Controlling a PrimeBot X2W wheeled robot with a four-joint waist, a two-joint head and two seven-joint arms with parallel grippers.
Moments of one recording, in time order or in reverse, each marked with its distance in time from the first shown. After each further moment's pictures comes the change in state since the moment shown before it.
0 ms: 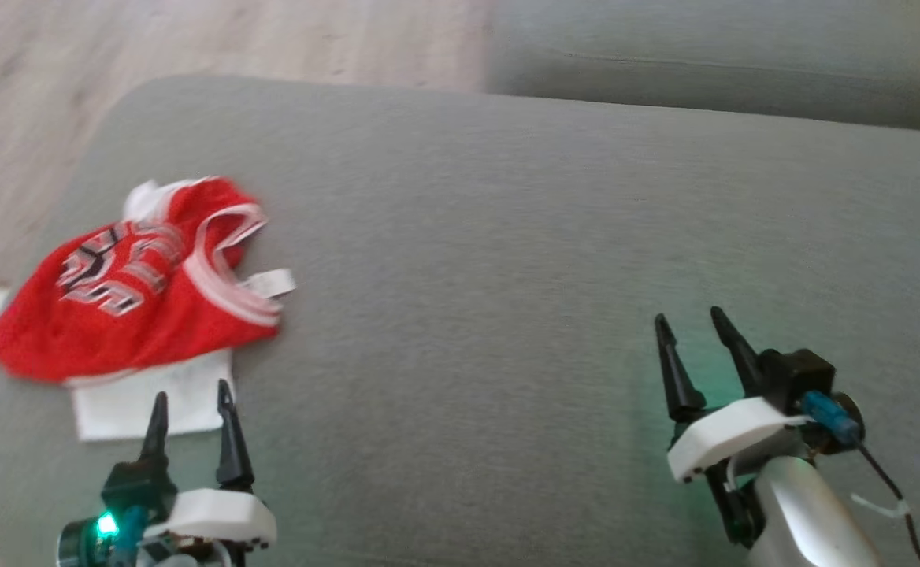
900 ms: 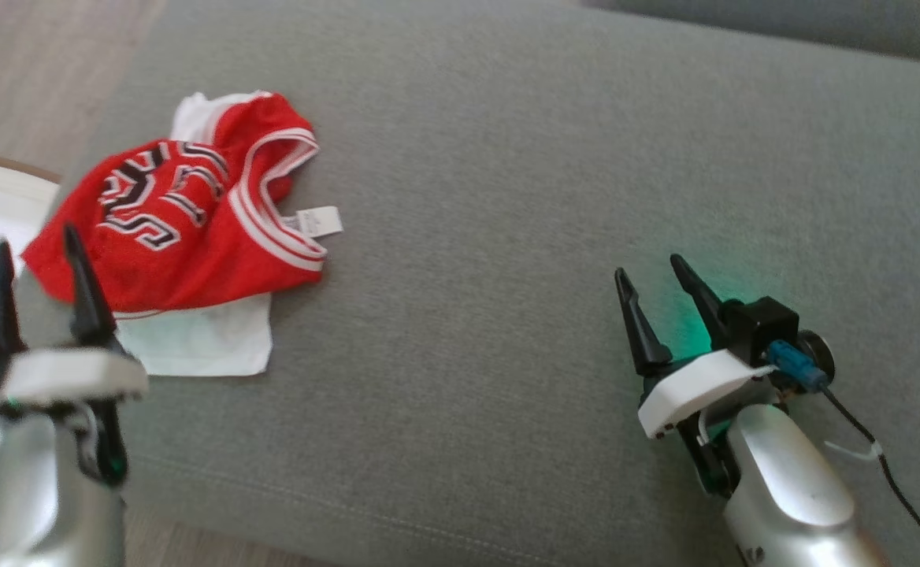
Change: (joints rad) left arm -0.262 0.096 0.216 0.027 -0.017 -0.152 0.000; right arm -0.113 -0.001 0.100 0.025 -0.002 0.000 0.000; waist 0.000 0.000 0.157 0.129
